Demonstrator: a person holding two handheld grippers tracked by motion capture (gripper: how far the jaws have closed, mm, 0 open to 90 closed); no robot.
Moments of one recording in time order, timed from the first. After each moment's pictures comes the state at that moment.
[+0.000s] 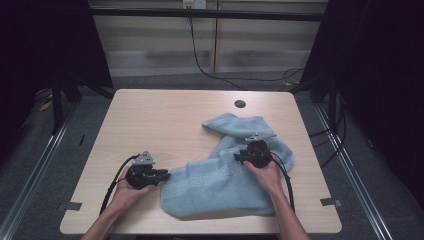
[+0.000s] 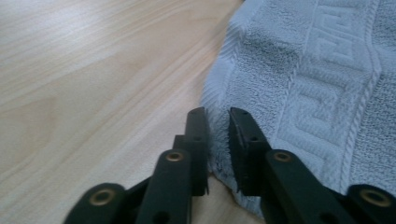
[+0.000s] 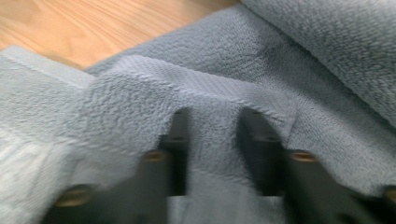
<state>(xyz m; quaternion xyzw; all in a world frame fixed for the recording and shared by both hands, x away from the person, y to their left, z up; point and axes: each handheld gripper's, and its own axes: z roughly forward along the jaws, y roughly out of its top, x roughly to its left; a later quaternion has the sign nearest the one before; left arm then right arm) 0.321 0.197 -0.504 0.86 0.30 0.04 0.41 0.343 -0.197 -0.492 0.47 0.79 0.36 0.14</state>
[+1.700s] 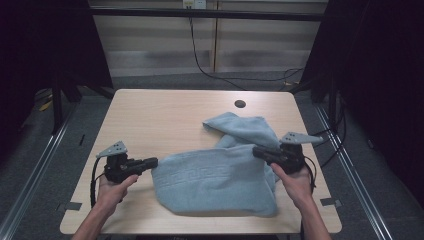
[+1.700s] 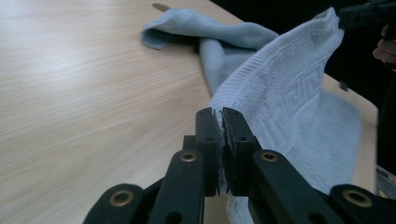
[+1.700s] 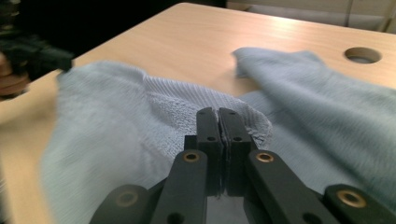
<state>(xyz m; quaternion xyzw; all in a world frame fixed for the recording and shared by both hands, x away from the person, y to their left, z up) 0.302 0.239 -0.449 0.77 0.34 0.02 0.54 0.265 -0.242 -0.402 0.41 0.75 0.49 0.14</state>
